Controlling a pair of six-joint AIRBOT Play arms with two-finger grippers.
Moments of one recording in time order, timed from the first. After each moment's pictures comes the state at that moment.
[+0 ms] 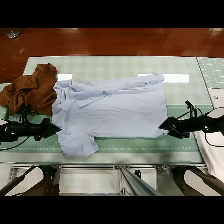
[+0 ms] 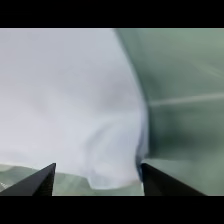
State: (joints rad) left arm 0.54 -1.11 0.43 0.81 -1.21 -1.11; right arm -0.30 -1.13 0.51 -0.98 1.15 1.38
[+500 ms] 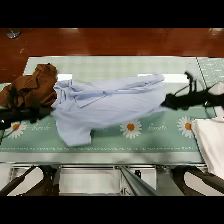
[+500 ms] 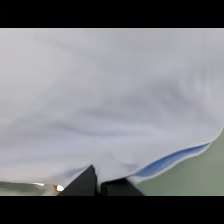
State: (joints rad) left arm 0.54 -1.07 0.63 0.52 -1.21 -1.09; right arm -0.14 -1.19 0.94 -0.95 1.12 1.35
